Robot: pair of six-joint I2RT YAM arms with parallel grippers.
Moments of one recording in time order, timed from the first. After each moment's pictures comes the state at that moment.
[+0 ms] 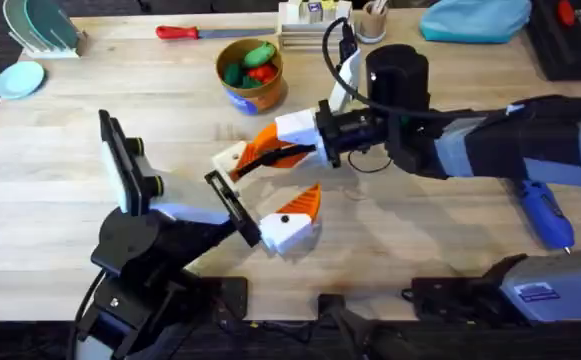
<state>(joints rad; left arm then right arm) -0.42 0.01 0.01 -0.05 0.52 -0.24 0.57 1.64 0.69 0.53 -1.06 1.23</state>
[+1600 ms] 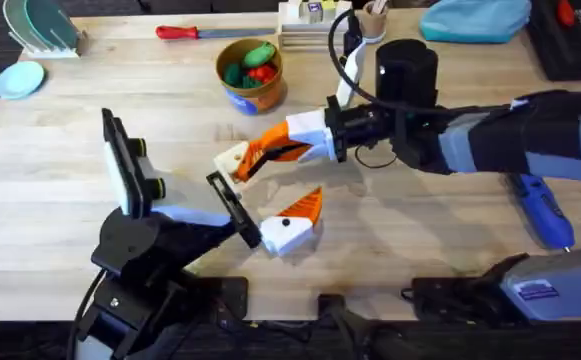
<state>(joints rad) -0.43 0.01 0.01 -0.05 0.54 -0.23 0.53 1.65 0.69 0.56 -1.14 1.16</state>
